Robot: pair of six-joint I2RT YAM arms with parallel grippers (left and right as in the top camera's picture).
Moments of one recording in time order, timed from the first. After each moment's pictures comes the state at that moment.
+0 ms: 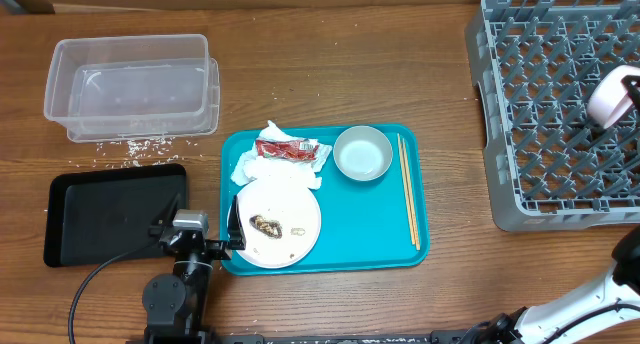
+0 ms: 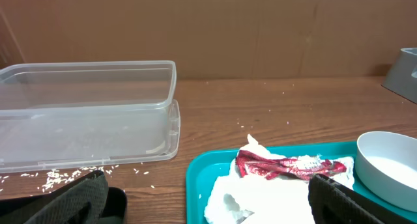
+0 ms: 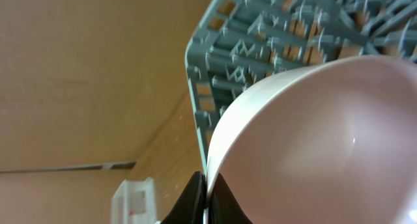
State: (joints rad) left arm -0.02 0.02 0.01 -0.07 0.06 -0.02; right arm -0.81 2.03 1.73 -0.78 -1.08 0.17
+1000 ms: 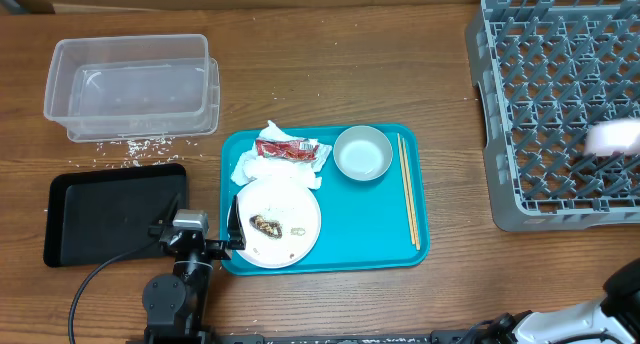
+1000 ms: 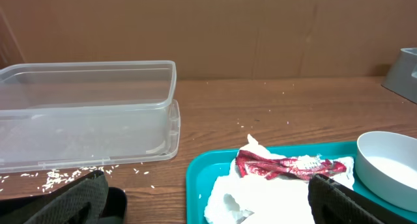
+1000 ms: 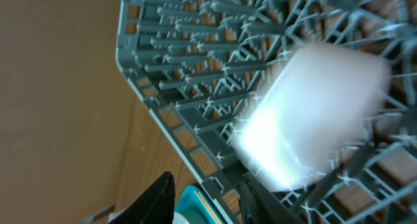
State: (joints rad) left arm -0.02 0.02 0.01 -0.07 0.06 -0.02; right arm -0.93 1.81 1.72 -1.17 -0.77 0.27
